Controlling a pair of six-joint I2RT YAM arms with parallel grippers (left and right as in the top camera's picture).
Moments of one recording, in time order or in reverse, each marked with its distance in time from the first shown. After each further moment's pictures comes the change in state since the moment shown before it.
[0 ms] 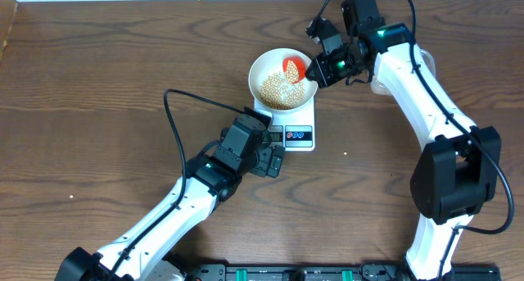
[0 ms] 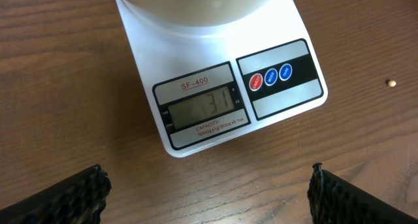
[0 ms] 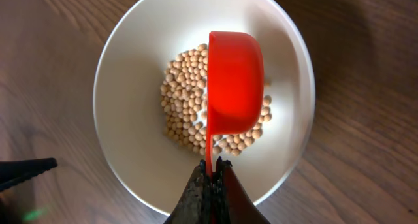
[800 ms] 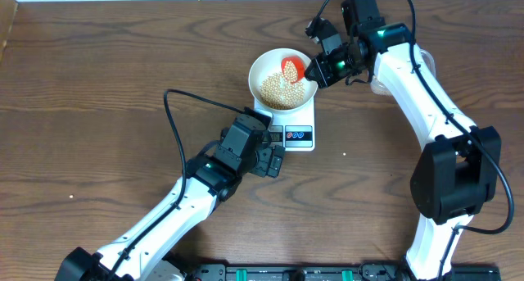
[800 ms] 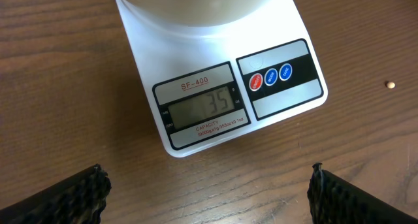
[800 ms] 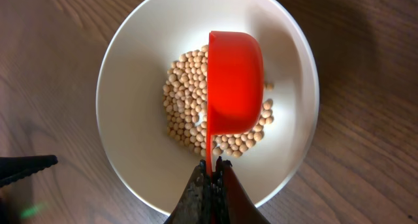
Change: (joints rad) left arm 0.000 0.000 0.000 0.000 0.000 0.000; right arm 0.000 0.000 0.000 0.002 -0.014 -0.019
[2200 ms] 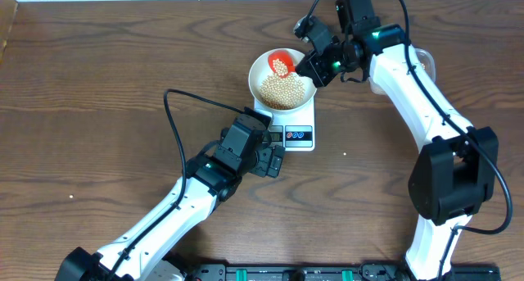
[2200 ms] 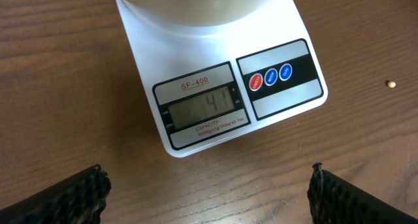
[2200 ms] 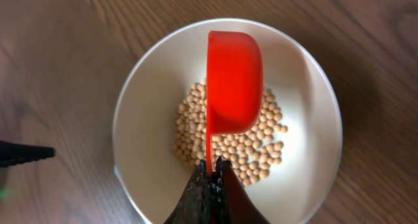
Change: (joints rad) left arm 0.000 0.000 0.000 0.000 0.000 0.000; right arm 0.014 0.000 0.000 0.073 -0.060 -0.174
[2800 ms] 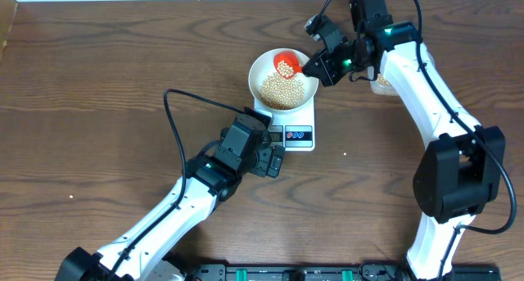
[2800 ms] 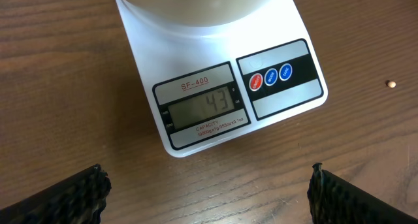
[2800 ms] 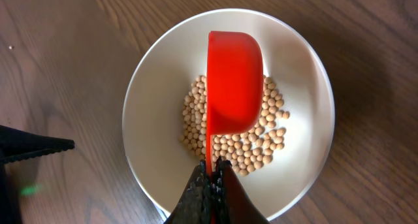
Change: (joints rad) left arm 0.000 0.000 0.000 0.000 0.000 0.000; right arm -0.046 0.000 0.000 -0.041 -0.074 0.012
